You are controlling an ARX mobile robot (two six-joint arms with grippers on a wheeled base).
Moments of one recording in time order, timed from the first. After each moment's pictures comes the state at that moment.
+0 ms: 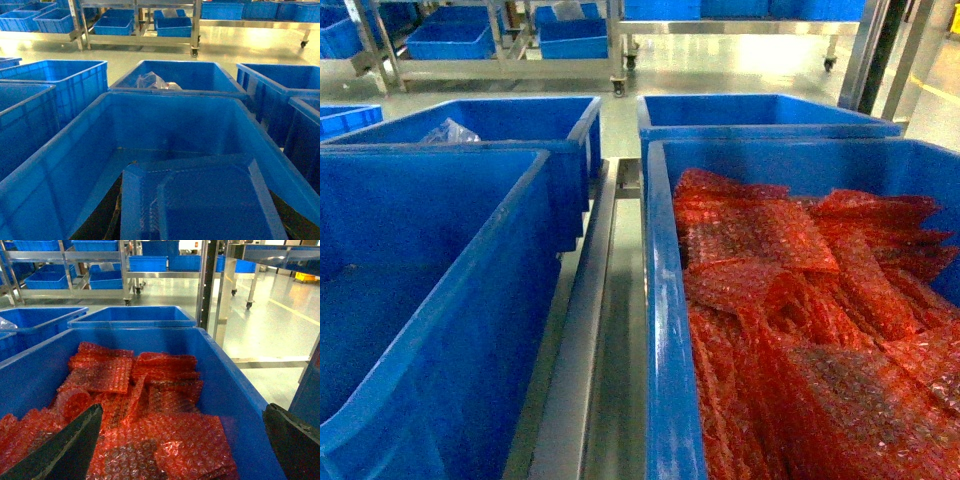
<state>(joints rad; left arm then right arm) -0.21 0.37 0.16 0.13 -0.35 -0.04 0.00 0.01 0.01 -0.01 0.00 0.00</state>
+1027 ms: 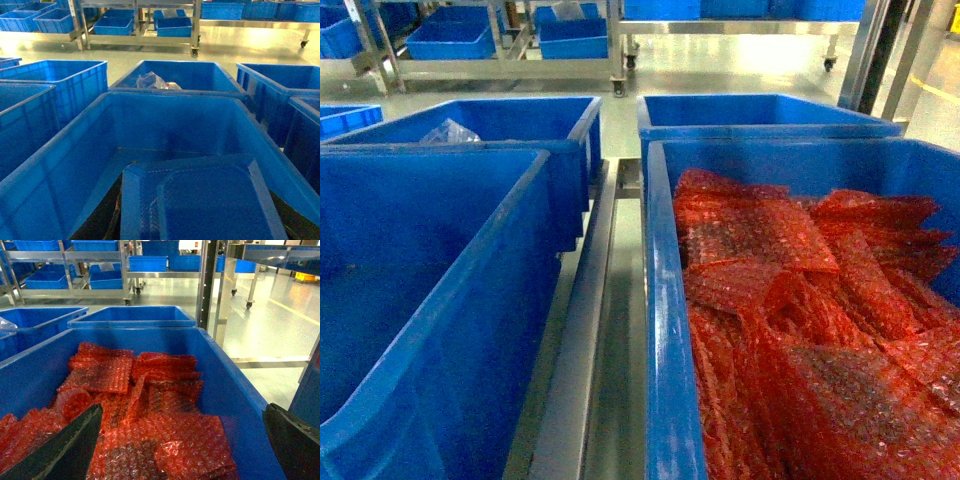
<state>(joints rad) -0.21 0.37 0.16 0.13 -0.36 -0.04 0.00 0.01 0.01 -0.01 0.00 0.00</state>
